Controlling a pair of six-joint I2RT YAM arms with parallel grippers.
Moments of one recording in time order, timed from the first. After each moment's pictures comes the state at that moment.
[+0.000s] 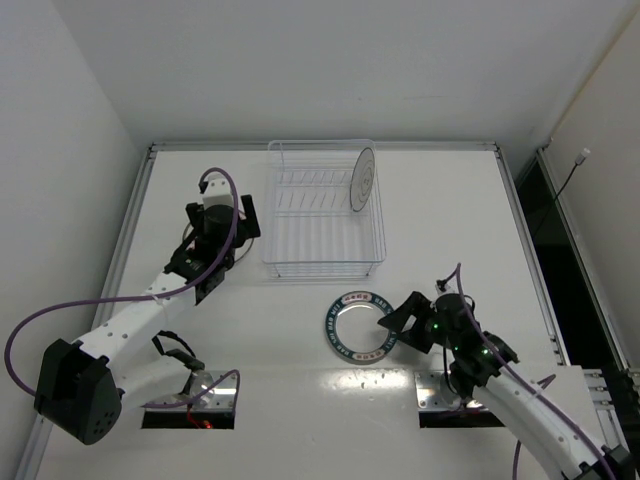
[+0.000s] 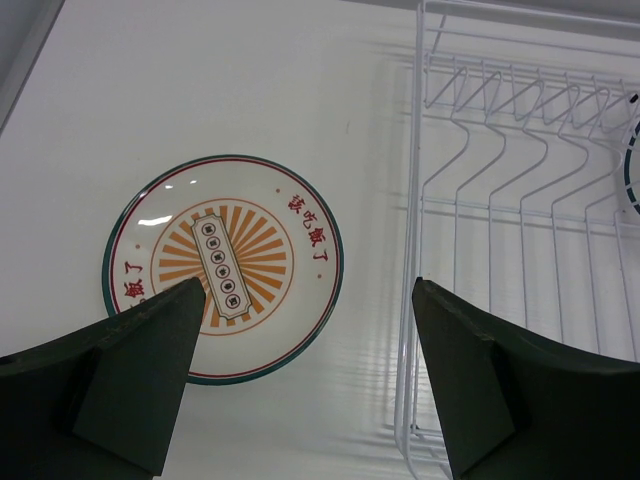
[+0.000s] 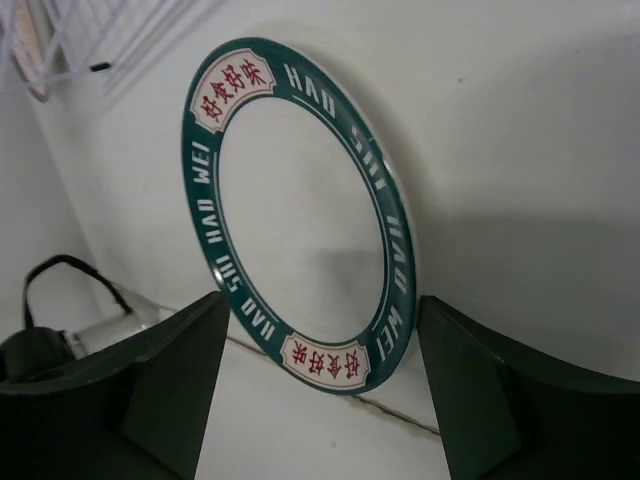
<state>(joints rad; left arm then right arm) -0.45 1.08 0.74 -0.01 -0.57 -0.29 0.50 0.38 0.07 -0.45 -0.17 1.01</state>
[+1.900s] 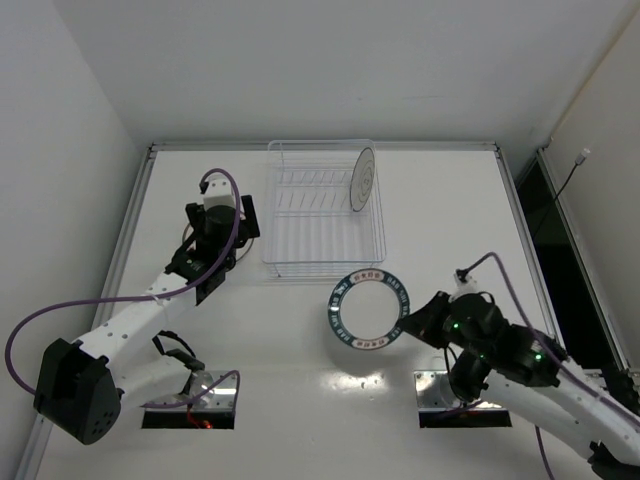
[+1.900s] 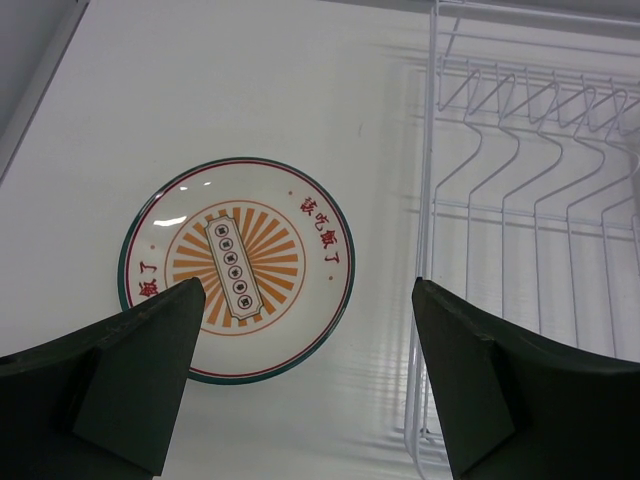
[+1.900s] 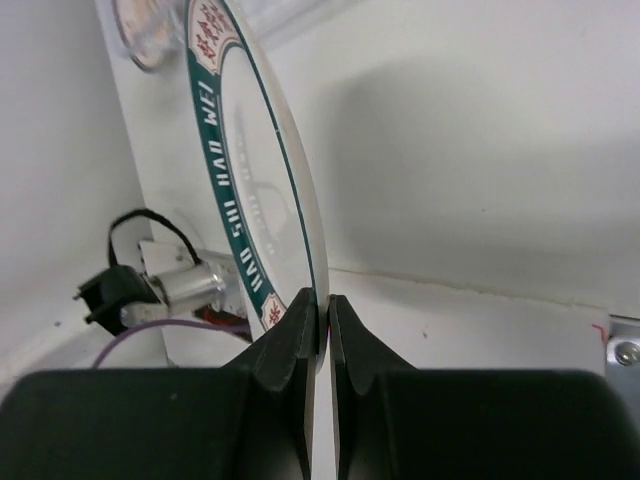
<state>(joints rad) -0.47 1.08 0.74 -0.01 -0.60 -0.27 0.89 0.30 0.46 -0.81 0.13 1.27</state>
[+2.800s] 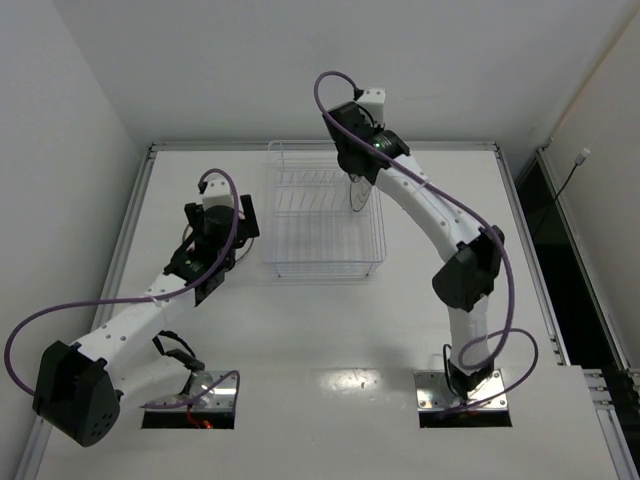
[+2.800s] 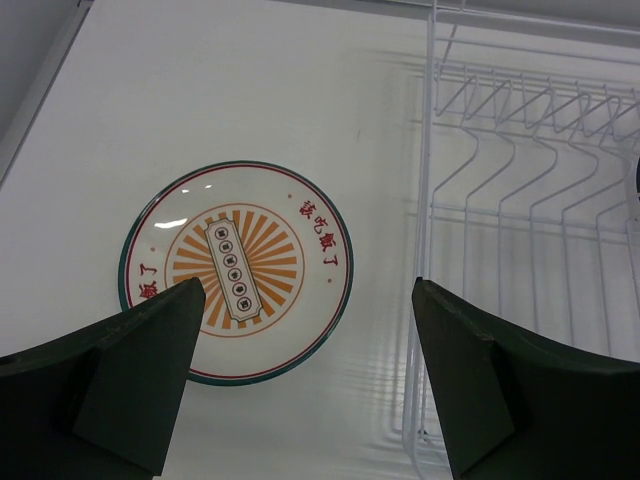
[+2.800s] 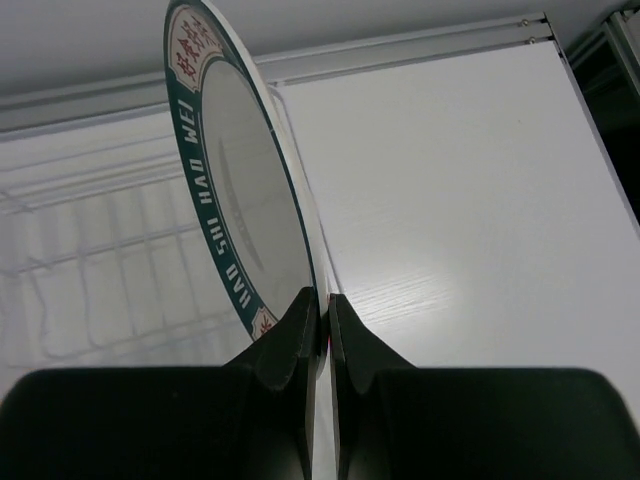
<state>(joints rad) -0.47 1.07 0.74 -0.01 -0.61 -0.27 0.62 1.98 2.10 -0.82 0.85 0.46</state>
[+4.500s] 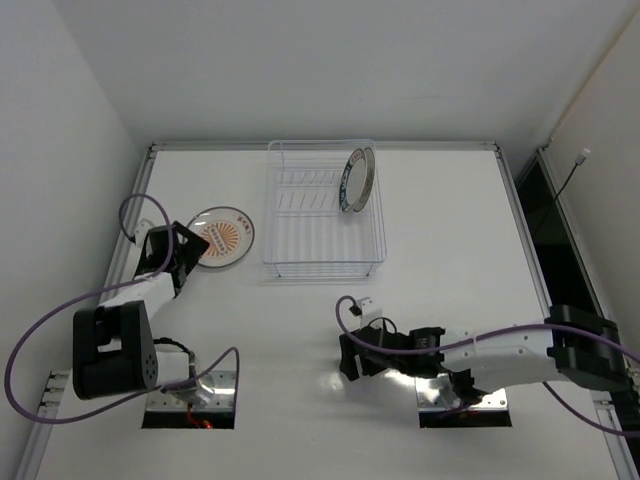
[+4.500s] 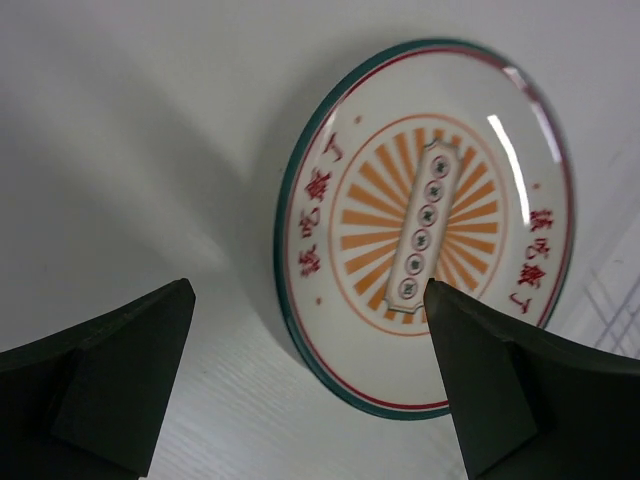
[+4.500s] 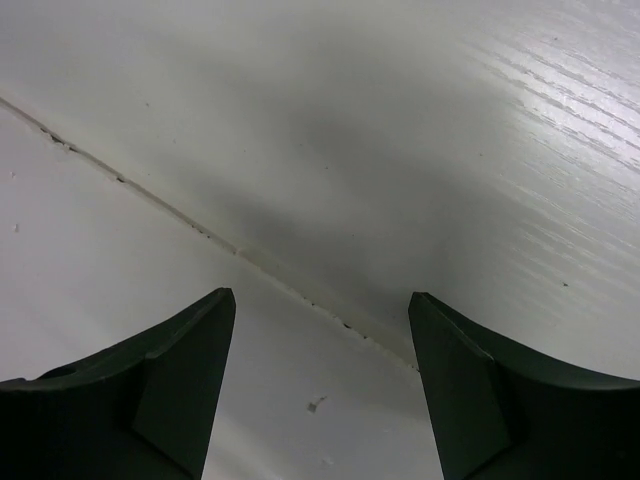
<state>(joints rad) 0.14 1.26 0.52 0.09 -0.21 -0.76 1.34 1.11 0.31 -0.15 0.25 0.90</state>
